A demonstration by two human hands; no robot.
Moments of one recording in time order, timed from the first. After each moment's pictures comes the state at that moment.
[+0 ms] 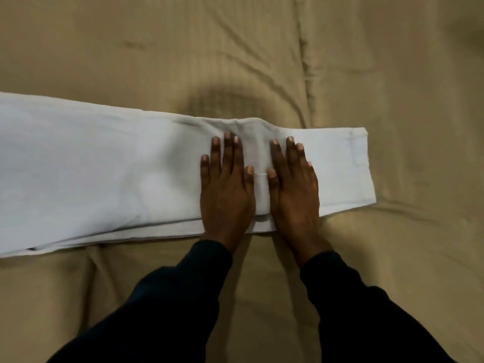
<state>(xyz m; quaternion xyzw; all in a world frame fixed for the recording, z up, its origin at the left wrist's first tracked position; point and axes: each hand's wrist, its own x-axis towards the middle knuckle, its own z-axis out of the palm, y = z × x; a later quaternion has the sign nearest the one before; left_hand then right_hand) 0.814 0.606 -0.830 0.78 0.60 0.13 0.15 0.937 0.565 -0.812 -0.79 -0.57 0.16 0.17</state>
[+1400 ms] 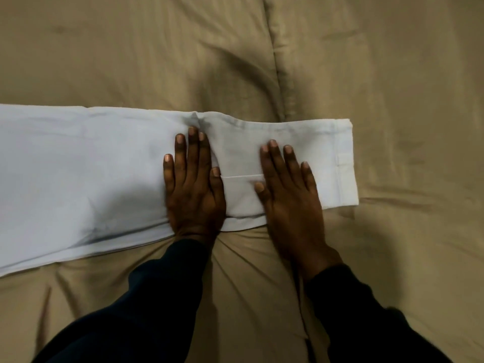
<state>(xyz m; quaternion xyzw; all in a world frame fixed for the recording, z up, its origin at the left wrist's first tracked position) 0.824 0.600 -0.862 0.78 0.59 0.17 0.06 0.972 0.531 -0.815 -0.76 -0.64 0.10 0.11</state>
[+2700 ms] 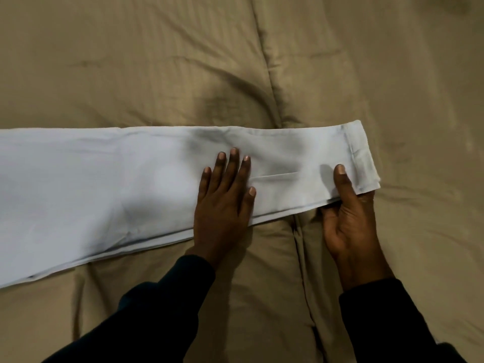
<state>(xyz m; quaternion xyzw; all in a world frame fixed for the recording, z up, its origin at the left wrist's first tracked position) 0.826 0.583 -0.826 0.85 0.46 0.14 0.23 0.999 0.515 -0.756 -0.60 0.01 0.36 0.71</state>
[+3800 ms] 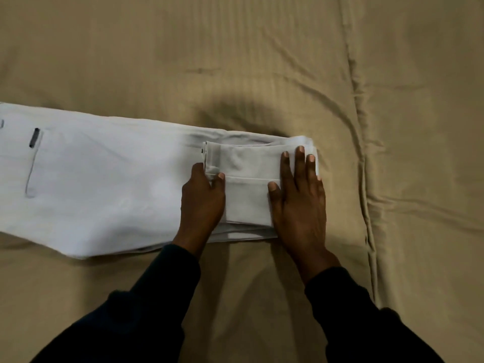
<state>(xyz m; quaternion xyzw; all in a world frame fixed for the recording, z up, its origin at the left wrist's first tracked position) 0.668 0.656 -0.763 0.53 0.69 0.21 0.45 0.827 0.586 -0.792 -0.79 -0.58 0.12 0.14</state>
